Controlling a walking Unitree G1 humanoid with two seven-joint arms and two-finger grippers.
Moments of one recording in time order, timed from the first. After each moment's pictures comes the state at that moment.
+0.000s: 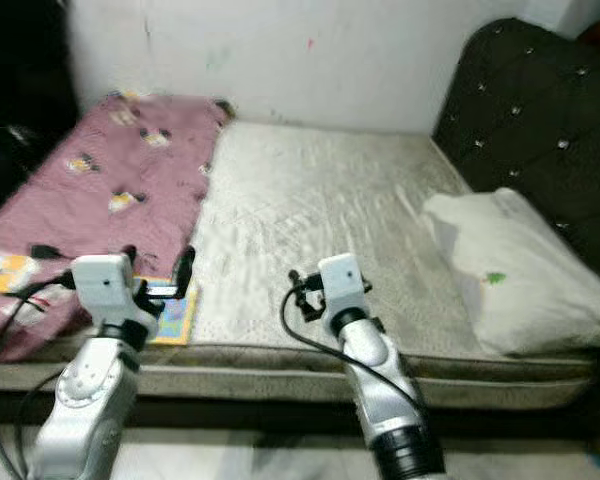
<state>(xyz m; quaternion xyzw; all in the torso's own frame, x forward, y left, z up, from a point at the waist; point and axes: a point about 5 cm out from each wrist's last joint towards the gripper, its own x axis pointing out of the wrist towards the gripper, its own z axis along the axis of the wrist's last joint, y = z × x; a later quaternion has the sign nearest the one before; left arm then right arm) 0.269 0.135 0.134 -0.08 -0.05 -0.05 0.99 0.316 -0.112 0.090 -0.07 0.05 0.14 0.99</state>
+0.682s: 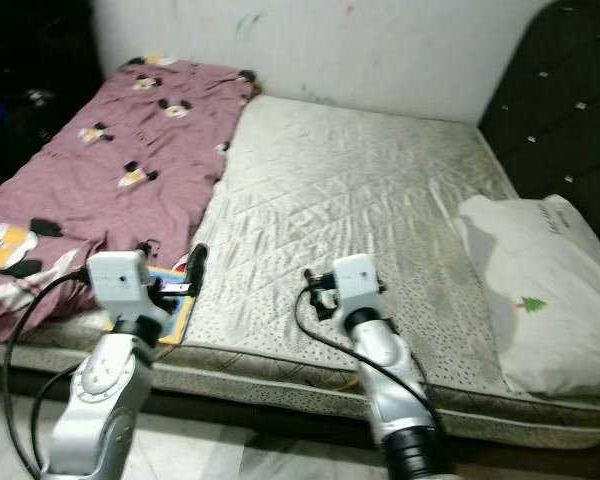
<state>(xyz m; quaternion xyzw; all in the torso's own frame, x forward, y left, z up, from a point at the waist) 0.271 0.135 0.132 -0.07 -0.04 -0.03 1.00 0.316 -0.112 0.090 -0.06 0.05 0.14 0.99</state>
